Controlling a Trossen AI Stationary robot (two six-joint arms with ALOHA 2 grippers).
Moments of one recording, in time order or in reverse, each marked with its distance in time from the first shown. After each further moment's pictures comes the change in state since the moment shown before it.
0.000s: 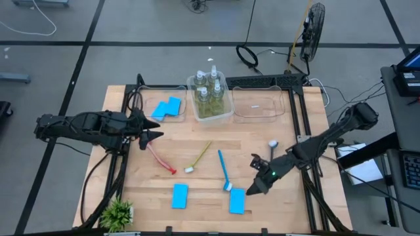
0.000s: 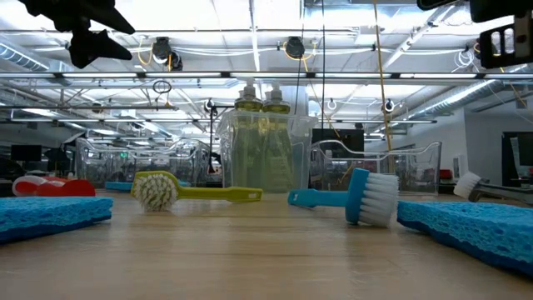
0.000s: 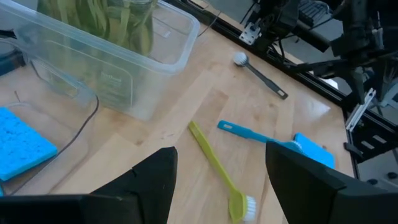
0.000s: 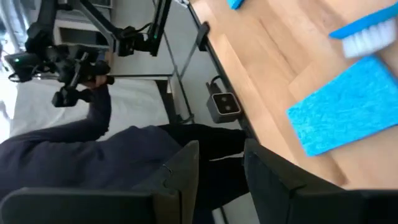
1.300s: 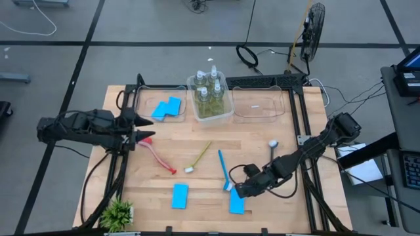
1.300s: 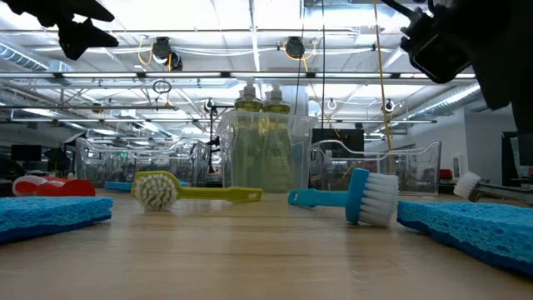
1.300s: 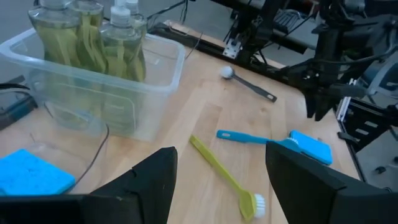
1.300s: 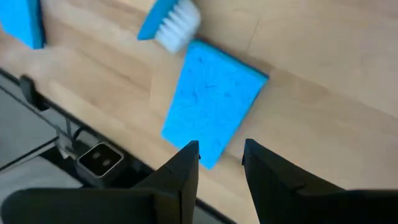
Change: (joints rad) left arm 0.000 -0.176 -0.021 -0.053 0.016 0.182; right arm 0.015 0.346 0.294 -0.539 0.057 0.377
